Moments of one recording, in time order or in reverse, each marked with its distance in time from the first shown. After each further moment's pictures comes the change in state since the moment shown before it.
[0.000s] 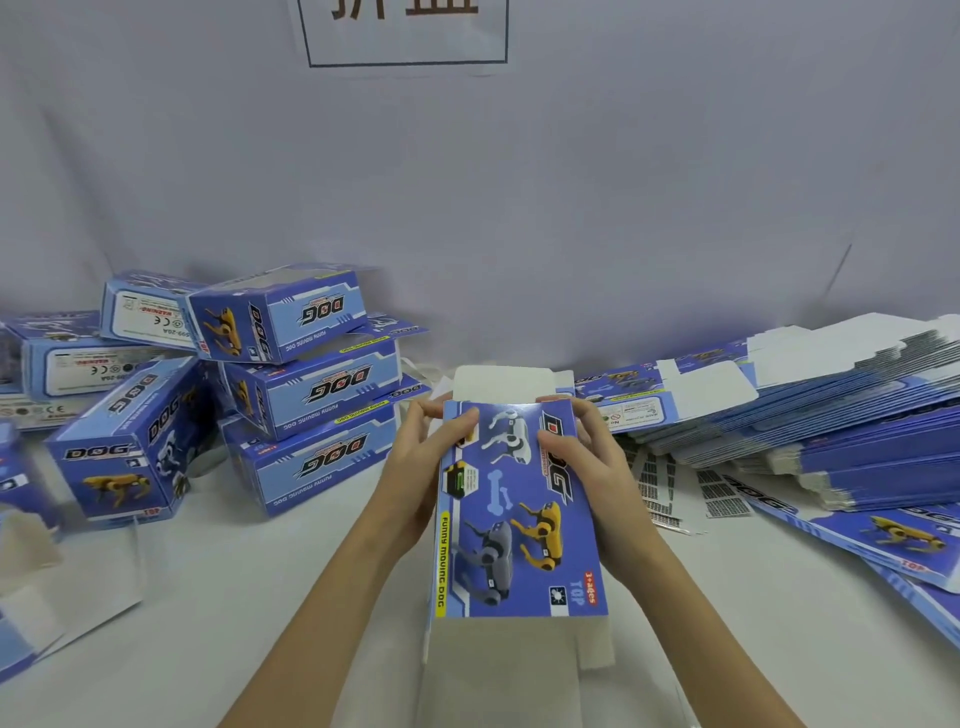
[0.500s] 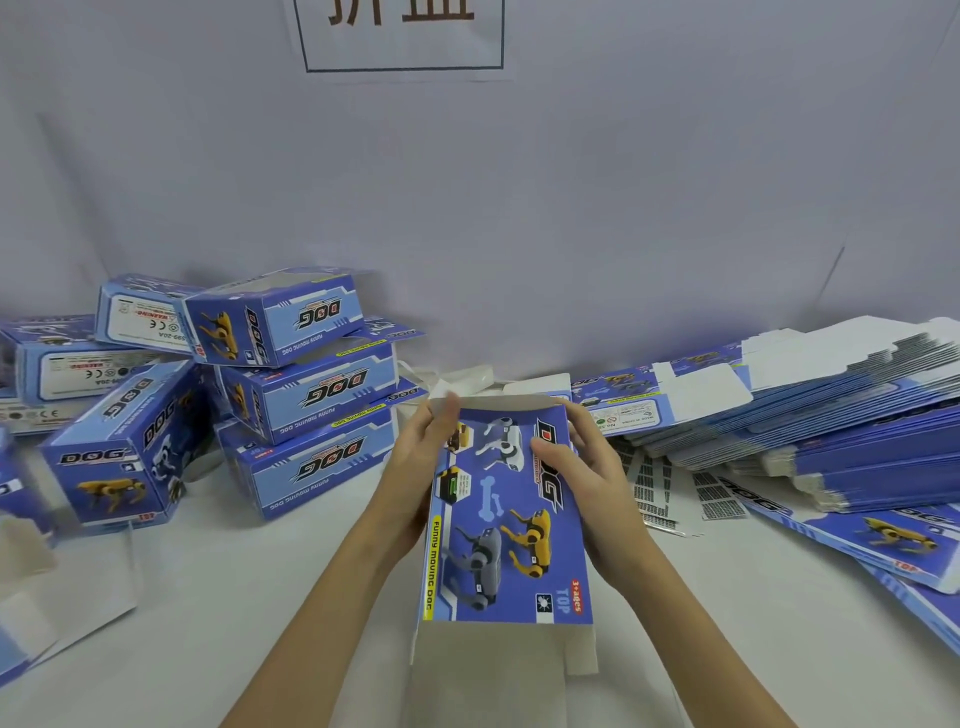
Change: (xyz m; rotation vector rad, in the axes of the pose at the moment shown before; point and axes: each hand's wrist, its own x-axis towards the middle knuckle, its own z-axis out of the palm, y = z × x) left_hand -0.001 0.001 0.001 0.019 -0.038 -0.012; right_hand 0.002 0.009 -0.002 -0.033 0.002 -0.024
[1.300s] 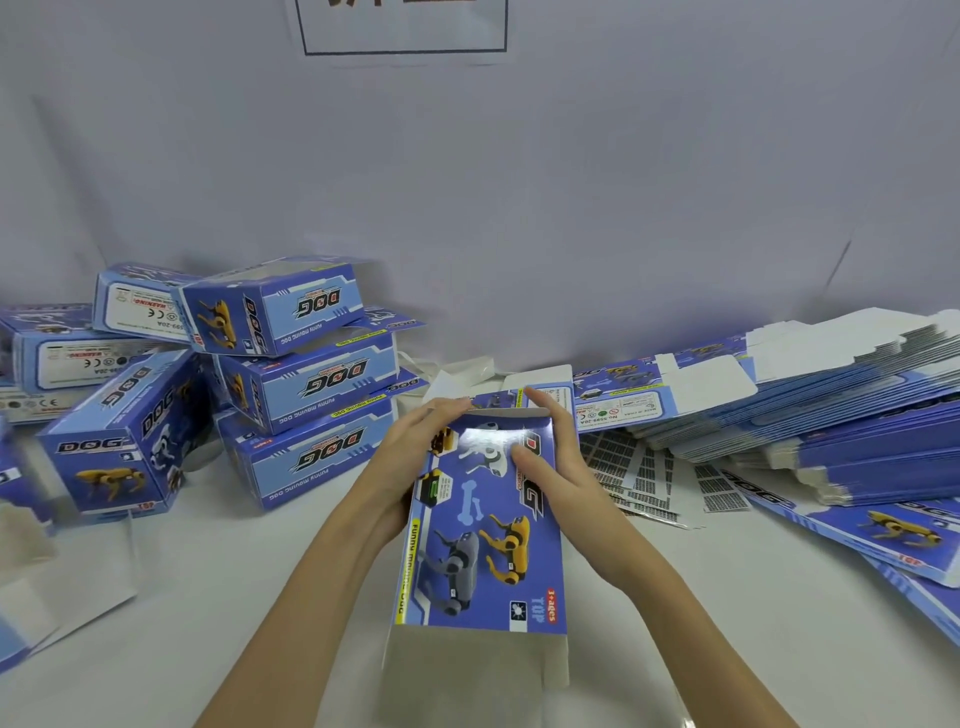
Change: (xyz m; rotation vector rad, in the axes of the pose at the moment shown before) left_hand 0.009 0.005 -0.012 0.059 0.022 -0.107; right_hand -0.013 -0.003 0.012 -0.166 -0.205 0.026
